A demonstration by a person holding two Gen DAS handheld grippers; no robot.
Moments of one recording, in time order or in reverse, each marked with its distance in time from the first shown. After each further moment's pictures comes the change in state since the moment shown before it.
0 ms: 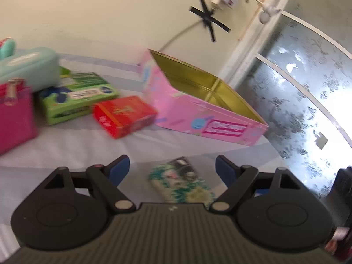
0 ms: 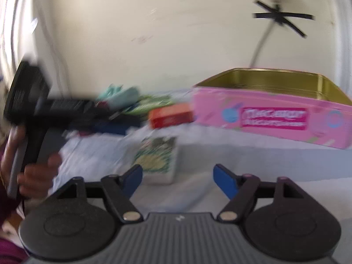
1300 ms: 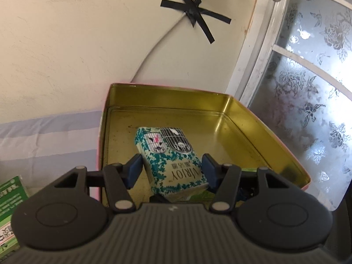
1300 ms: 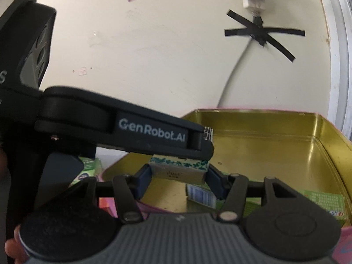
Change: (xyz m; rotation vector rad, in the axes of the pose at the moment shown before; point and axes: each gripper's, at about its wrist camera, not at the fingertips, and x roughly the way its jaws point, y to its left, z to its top) left arm 0.166 -0.052 0.109 0.188 0.001 0.134; right arm 0.113 -0.085 0.099 0.065 -0.147 -0.166
